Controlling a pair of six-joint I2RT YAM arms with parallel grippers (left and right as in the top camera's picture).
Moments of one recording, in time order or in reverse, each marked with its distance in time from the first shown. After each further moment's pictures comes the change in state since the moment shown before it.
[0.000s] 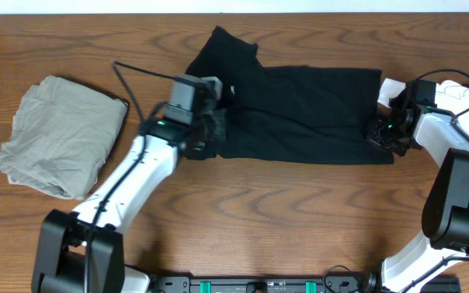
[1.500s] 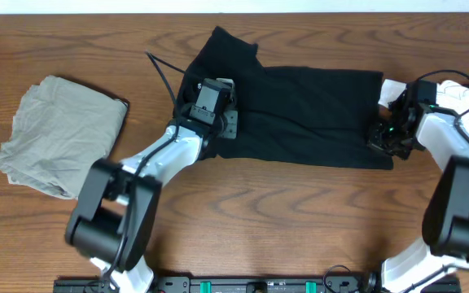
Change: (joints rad) left arm -0.051 0.228 0.007 0.226 -0.211 0.101; right arm 0.000 -0.090 0.016 -0.126 0.019 -0.055
